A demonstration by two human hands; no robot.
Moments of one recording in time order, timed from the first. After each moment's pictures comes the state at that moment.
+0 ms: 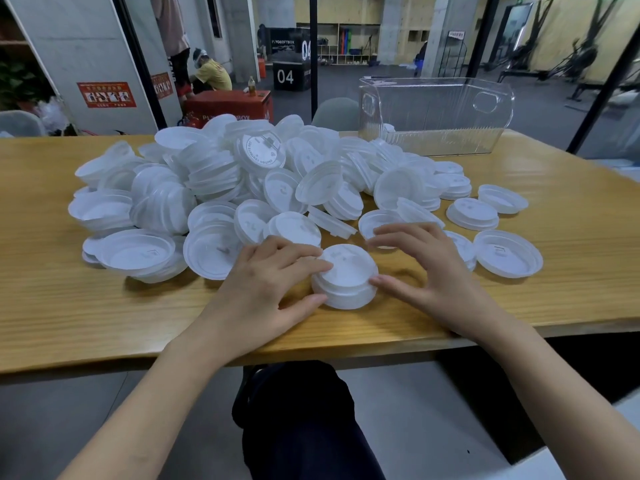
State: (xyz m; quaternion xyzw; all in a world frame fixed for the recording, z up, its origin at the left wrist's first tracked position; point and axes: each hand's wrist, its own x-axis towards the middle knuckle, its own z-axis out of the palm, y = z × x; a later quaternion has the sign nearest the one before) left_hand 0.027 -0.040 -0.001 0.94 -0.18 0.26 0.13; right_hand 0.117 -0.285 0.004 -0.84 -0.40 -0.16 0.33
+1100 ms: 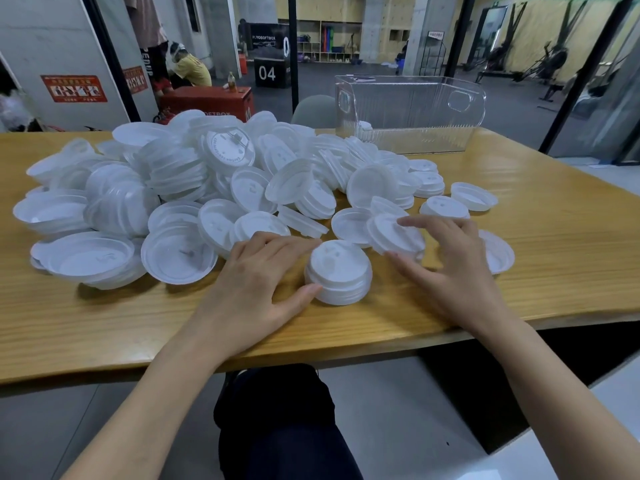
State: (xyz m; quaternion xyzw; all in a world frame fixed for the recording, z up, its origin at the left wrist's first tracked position) left_hand 0.044 -0.067 -0.002 0.93 -0.16 0.27 0.17; right_hand 0.125 -0.320 0.004 -0.87 -0.23 -0.22 0.36
